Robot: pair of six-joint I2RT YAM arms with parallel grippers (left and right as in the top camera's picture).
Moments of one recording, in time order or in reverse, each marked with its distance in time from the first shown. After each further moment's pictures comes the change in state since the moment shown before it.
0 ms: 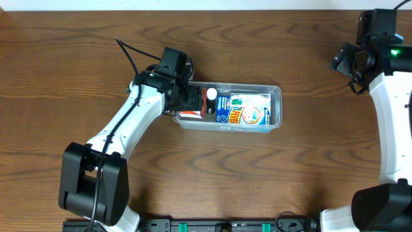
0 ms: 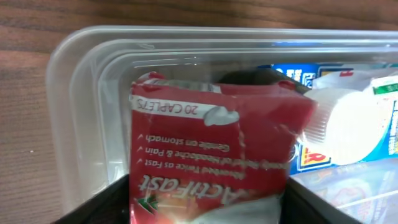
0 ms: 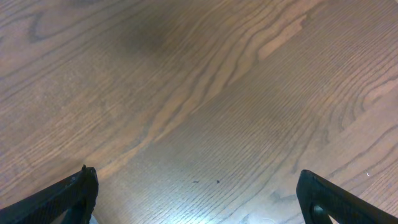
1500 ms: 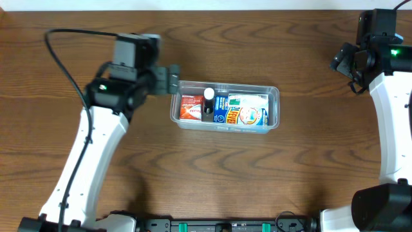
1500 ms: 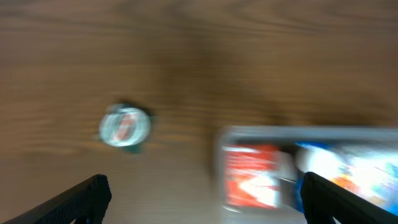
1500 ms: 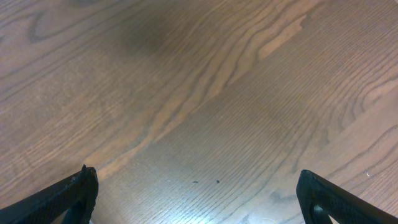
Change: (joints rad) left arm 0.163 -0.295 0.077 -0.033 -0.235 0.156; right arm 0.000 0.000 0.000 0.000 0.000 0.000
